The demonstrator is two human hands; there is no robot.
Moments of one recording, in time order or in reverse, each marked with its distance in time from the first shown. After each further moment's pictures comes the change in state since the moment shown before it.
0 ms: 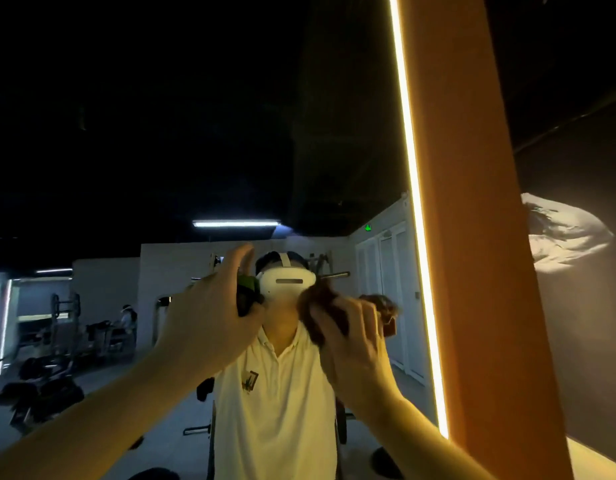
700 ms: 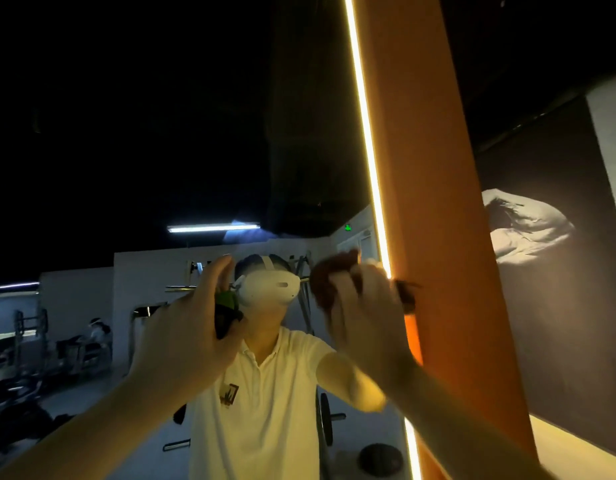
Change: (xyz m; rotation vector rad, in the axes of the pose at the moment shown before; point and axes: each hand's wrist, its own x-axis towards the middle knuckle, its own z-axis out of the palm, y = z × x) left_hand 0.000 0.011 0.036 0.059 0.006 0.059; right_hand 0.025 0.067 -0.032 -0.229 -0.039 0.109
